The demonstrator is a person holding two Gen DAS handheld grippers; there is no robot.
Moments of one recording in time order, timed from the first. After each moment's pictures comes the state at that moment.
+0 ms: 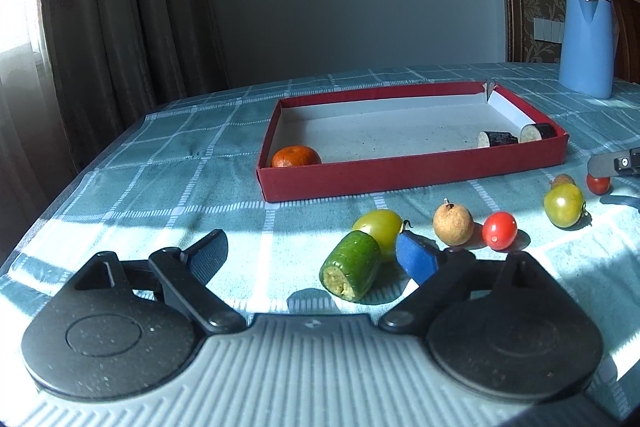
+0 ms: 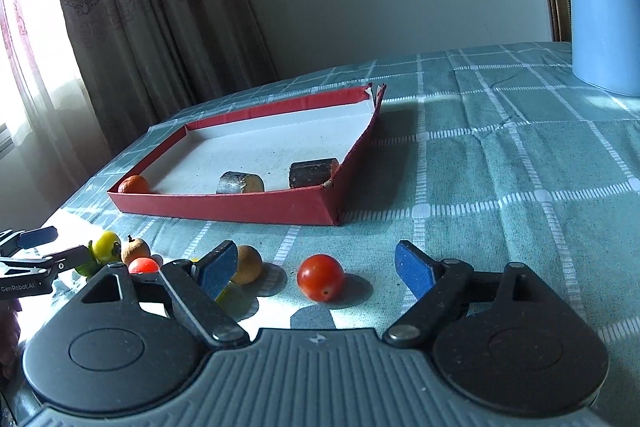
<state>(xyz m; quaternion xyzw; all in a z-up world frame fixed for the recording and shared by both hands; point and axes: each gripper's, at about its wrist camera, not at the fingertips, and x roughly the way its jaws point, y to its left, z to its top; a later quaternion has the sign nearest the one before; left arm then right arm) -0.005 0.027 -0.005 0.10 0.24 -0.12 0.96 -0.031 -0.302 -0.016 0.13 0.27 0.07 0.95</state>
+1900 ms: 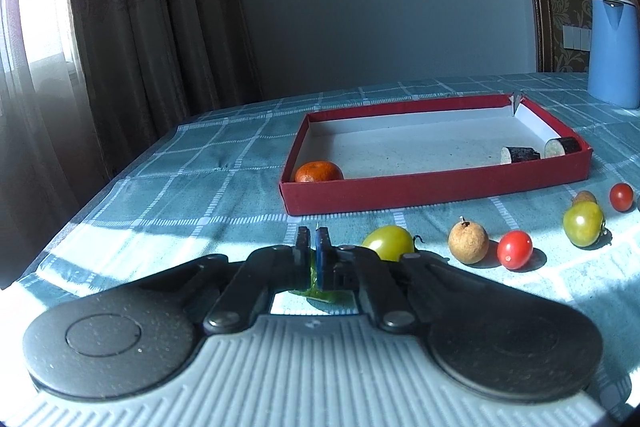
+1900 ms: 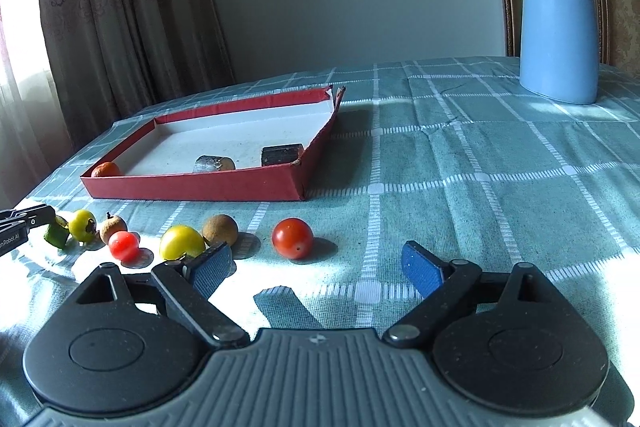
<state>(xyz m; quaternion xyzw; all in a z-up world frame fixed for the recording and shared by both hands) -0.014 0.017 0.001 0.10 0.21 -0.06 0.97 -0.070 -0.293 -0.017 0.10 0.27 -0.01 0.96</state>
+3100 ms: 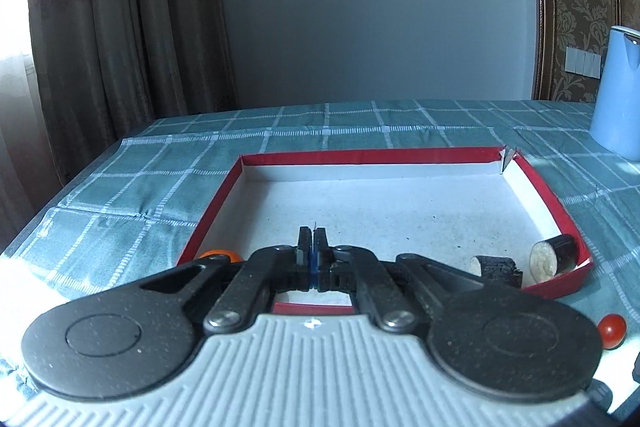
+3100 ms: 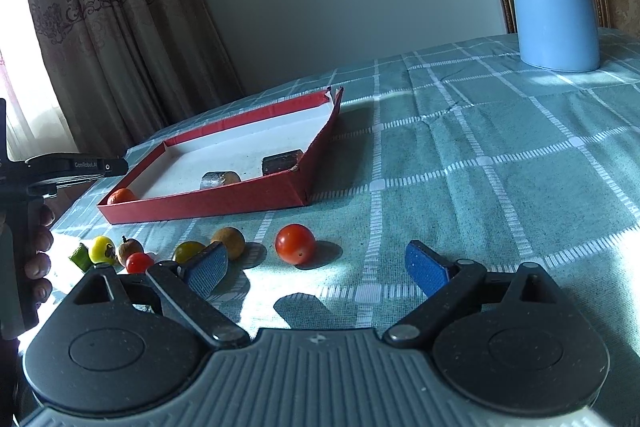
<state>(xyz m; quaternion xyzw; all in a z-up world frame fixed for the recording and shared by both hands) 0.078 -0.062 0.025 0.07 0.24 -0.08 0.96 -0.072 -0.310 -0.020 0.16 0.26 0.02 0.95</state>
